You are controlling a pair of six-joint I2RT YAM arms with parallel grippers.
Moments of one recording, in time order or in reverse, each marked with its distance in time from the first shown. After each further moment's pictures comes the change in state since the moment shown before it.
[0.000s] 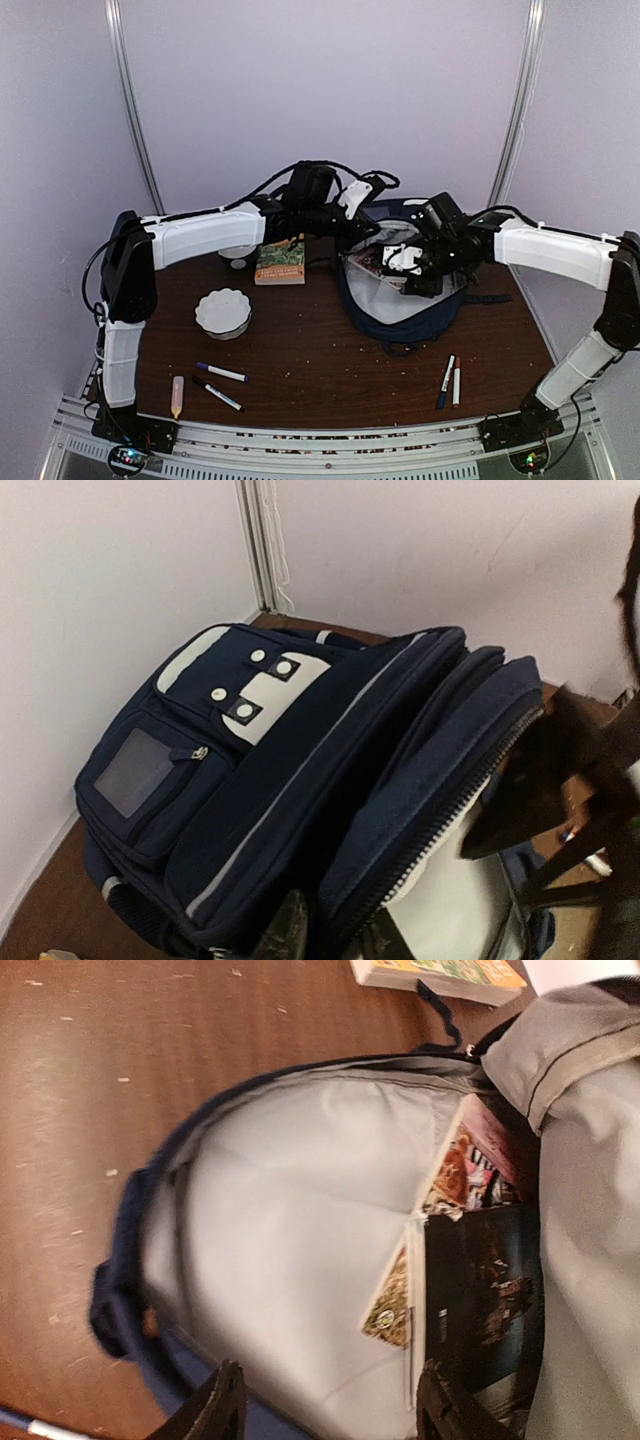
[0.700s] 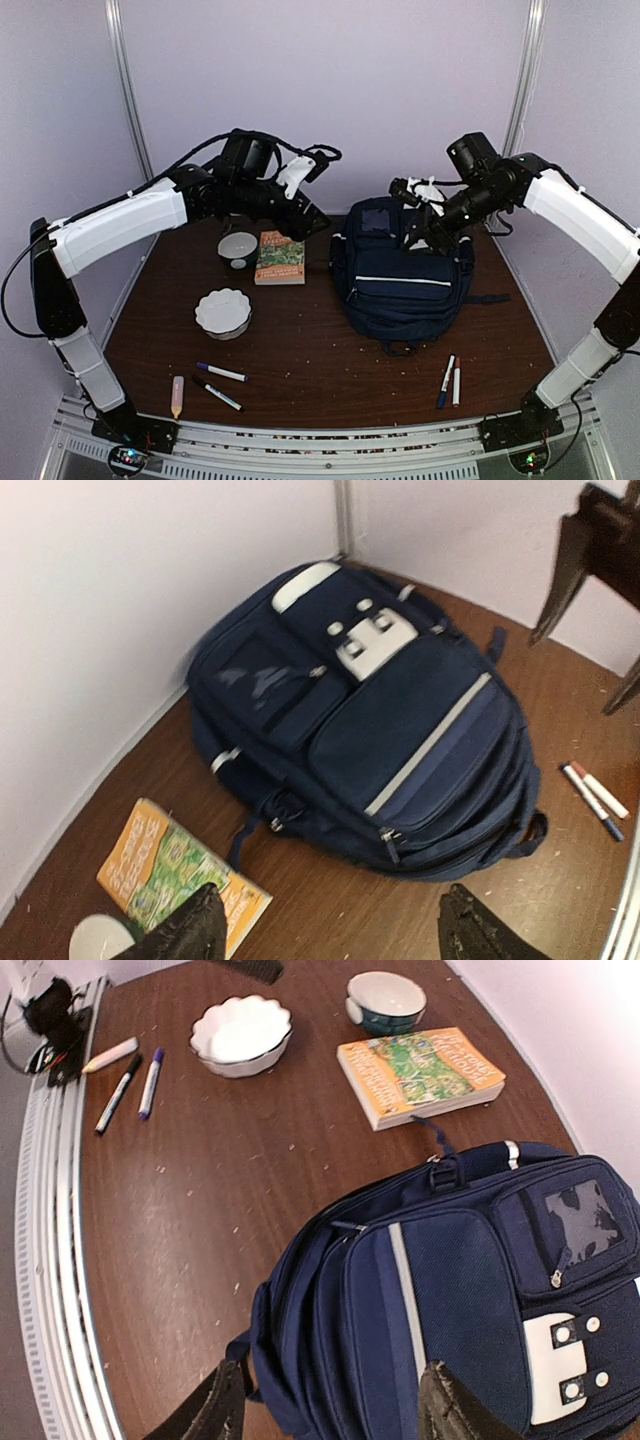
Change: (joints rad) left arm 0.051 -0.405 -0.195 -0.322 -0.124 0.002; right arm -0.130 -0.020 0.408 -0.408 -0.464 0.164
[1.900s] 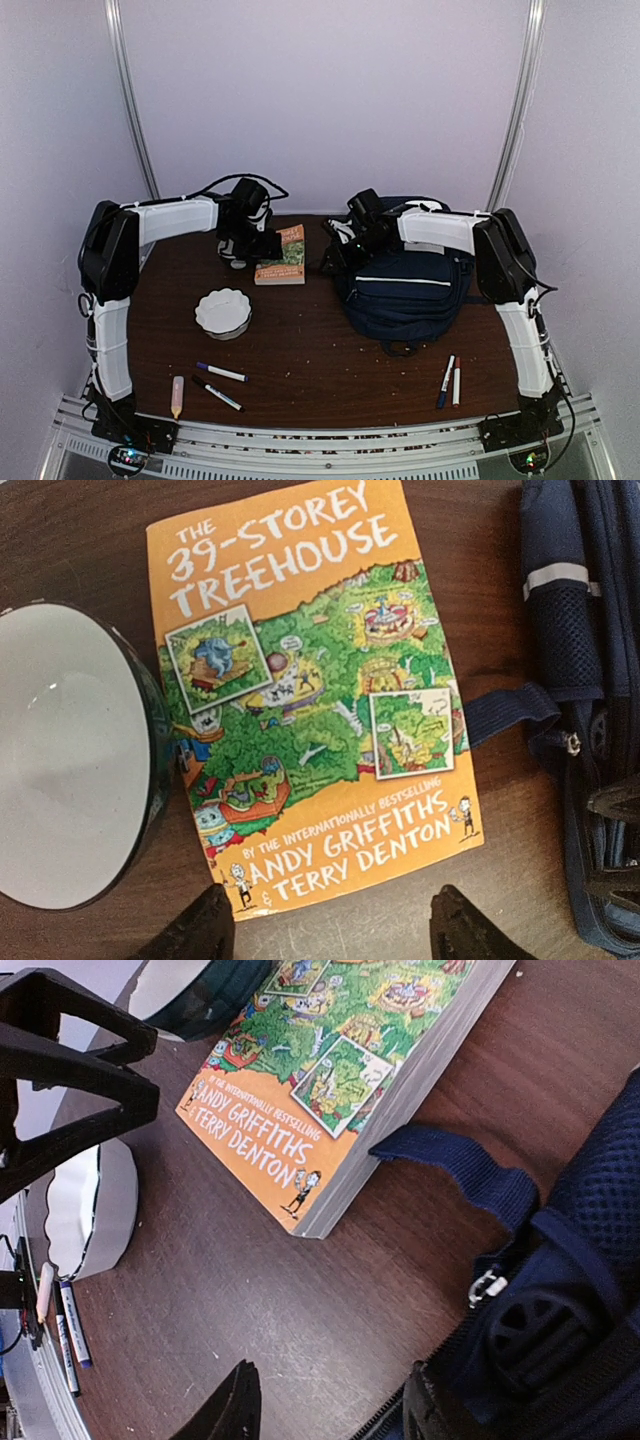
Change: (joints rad) left arm 0.298 0.369 0.003 -0.123 -0.103 -0.549; right arm 0.123 0.795 0.318 0.494 0.008 0.815
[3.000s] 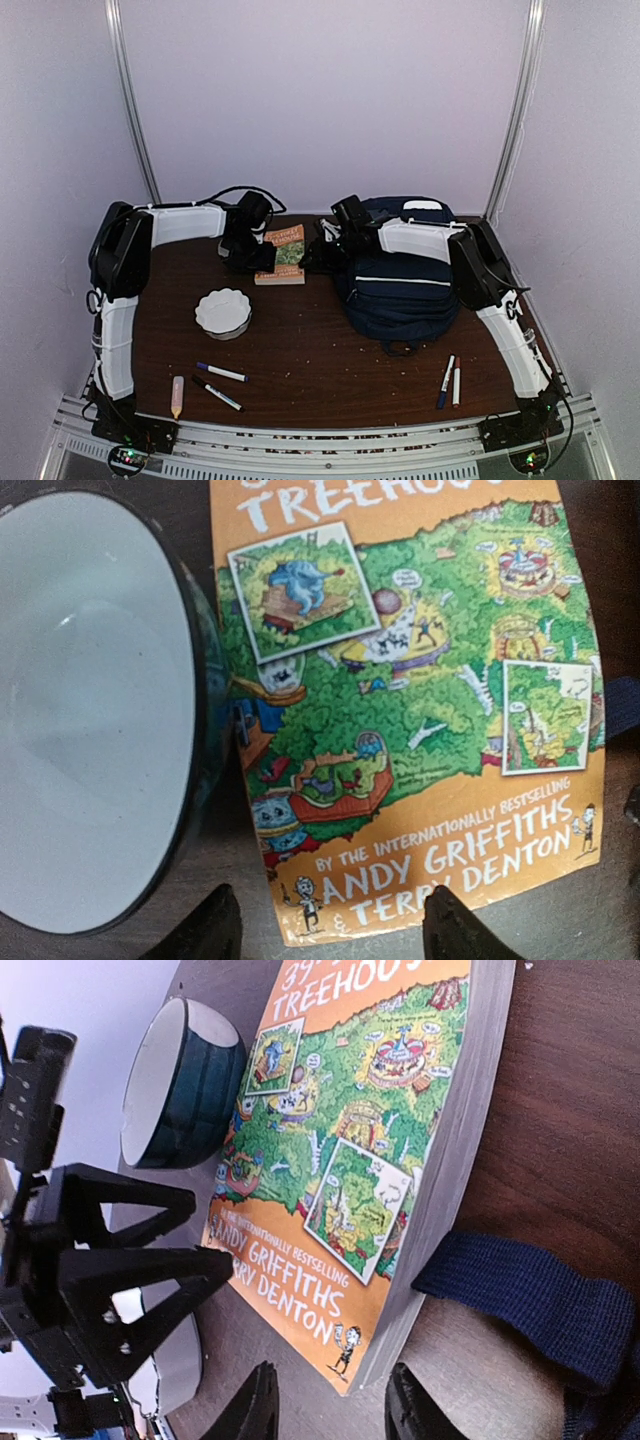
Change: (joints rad) left arm 0.000 0.073 0.003 -0.057 -0.114 -0.024; right arm 0.041 0.187 0.174 0.161 -0.019 0.438
